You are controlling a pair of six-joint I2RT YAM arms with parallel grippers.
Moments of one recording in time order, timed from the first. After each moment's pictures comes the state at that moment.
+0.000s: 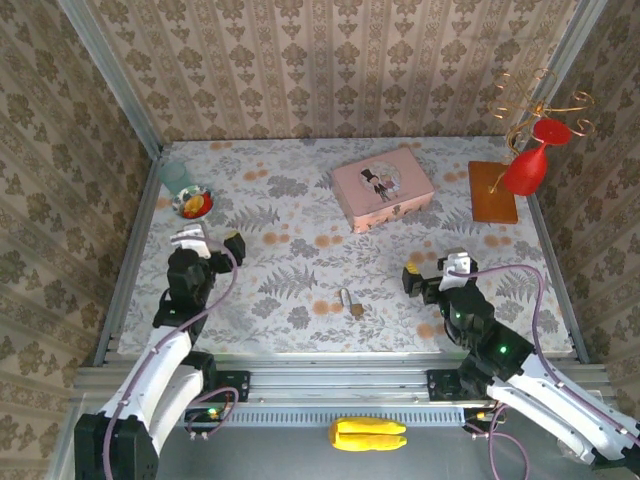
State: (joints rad) left arm -0.19 0.73 0.28 0.19 -0.06 -0.26; right arm 0.72 0.34 0.26 -0.16 0.62 0.15
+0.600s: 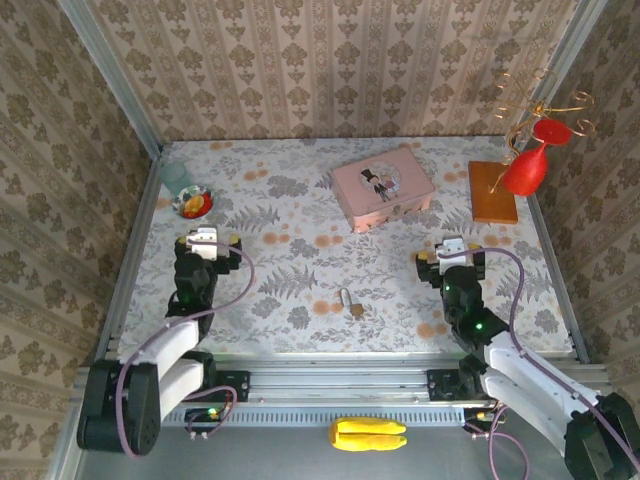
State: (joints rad) left arm -0.15 1.03 0.18 0.63 -0.14 0.12; right arm 0.42 0.72 0.18 0.23 0.58 -0.11
